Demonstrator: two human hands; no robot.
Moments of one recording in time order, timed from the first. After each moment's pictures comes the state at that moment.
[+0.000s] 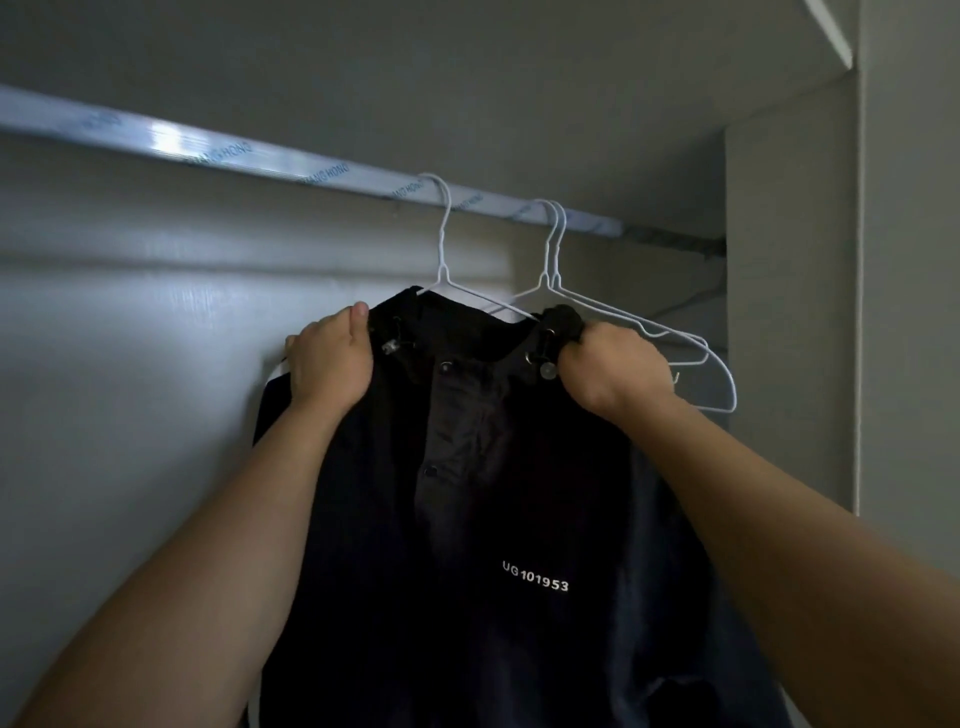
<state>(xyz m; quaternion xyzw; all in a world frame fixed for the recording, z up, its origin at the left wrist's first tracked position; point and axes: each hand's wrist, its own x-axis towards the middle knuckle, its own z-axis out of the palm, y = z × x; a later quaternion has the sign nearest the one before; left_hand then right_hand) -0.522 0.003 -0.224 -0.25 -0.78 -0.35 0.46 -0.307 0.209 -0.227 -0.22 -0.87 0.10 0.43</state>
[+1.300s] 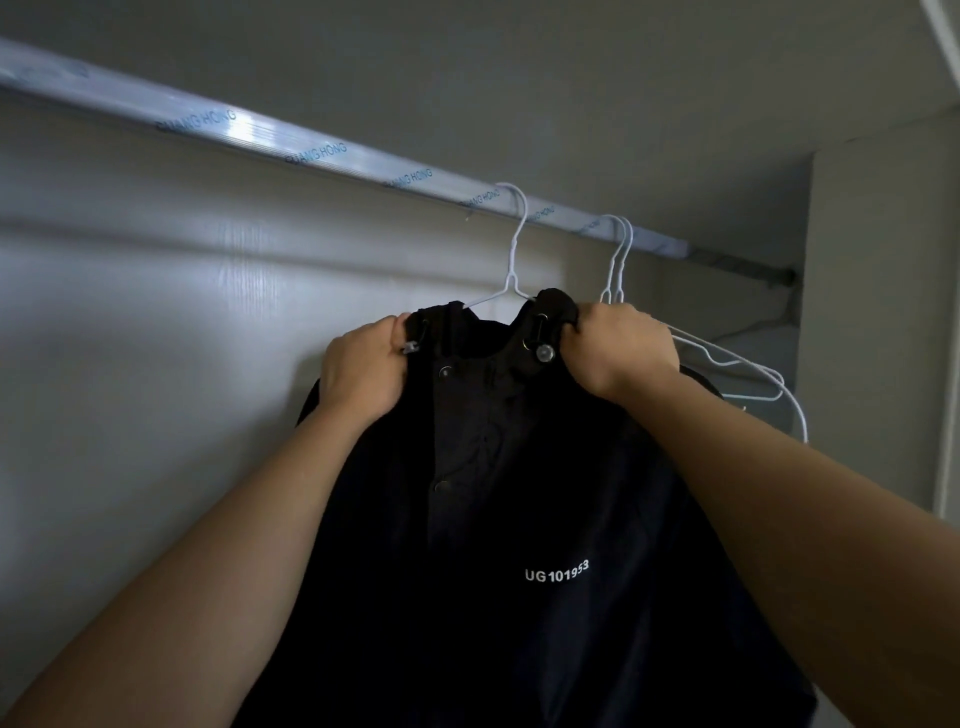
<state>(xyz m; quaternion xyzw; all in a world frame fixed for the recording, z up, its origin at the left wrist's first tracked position) -0.520 -0.032 -0.231 -0.27 -0.79 -0.33 0.44 -0.359 0.190 -0.192 -0.14 -0.88 -0.05 0.45</state>
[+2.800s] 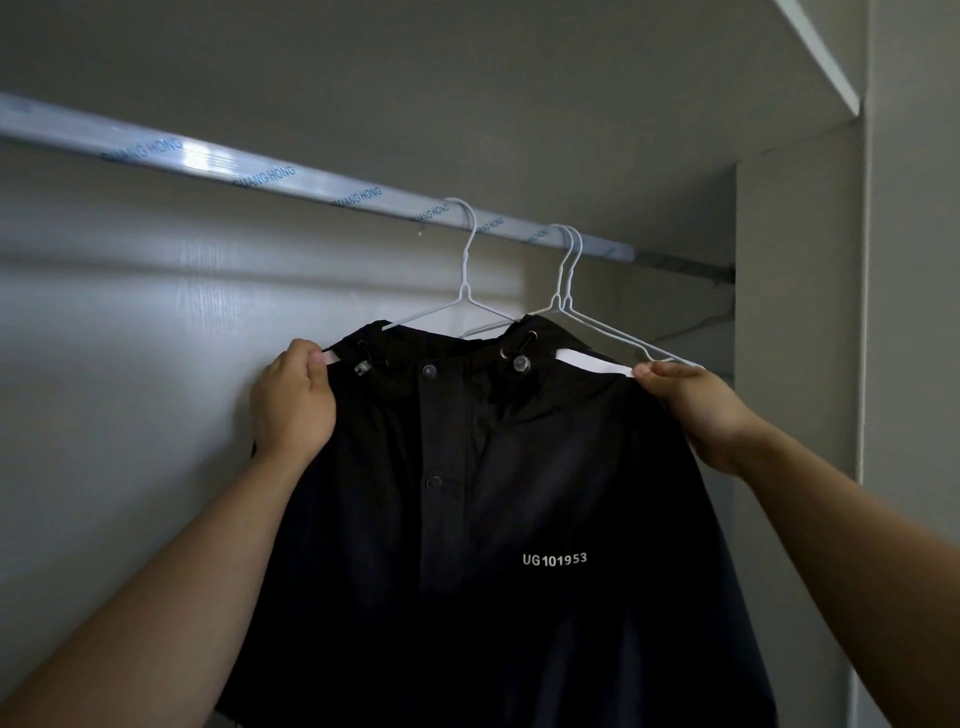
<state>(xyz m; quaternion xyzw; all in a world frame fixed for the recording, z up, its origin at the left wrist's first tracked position) -0.529 -0.051 -0.261 -0.20 -0.73 -0.46 0.47 -0.285 0.291 -0.249 -0.06 -0.74 0.55 0.38</state>
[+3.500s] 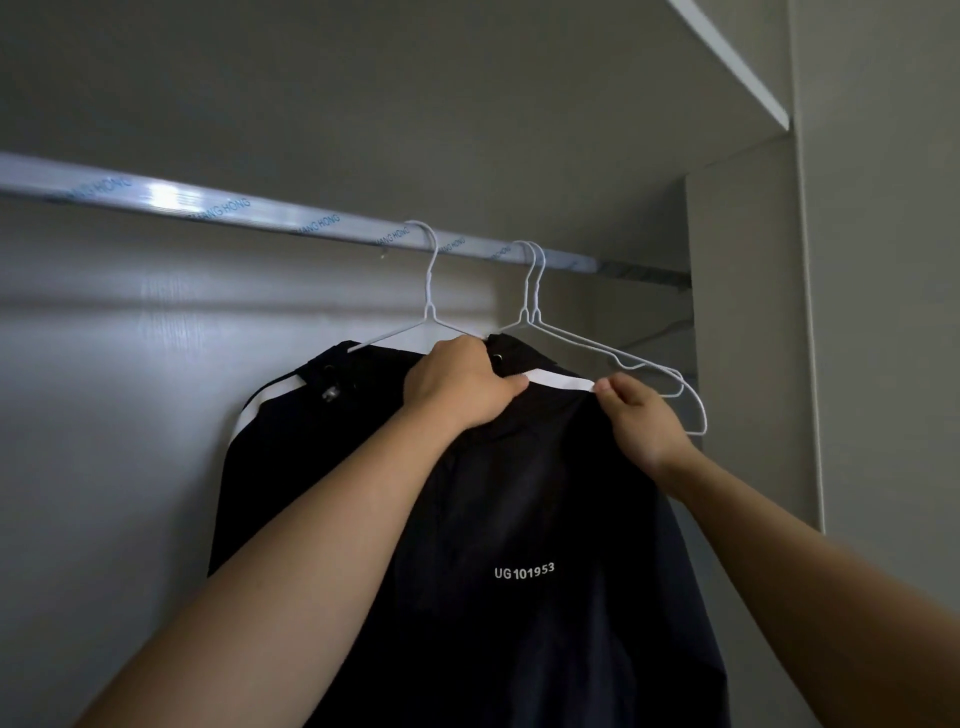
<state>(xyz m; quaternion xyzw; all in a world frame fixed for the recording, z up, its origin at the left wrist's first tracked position) -0.385 0.076 -0.196 -0.34 -0.86 -0.26 0.29 -0.298 0.277 -0.270 -0.11 -0.79 0.36 0.49</state>
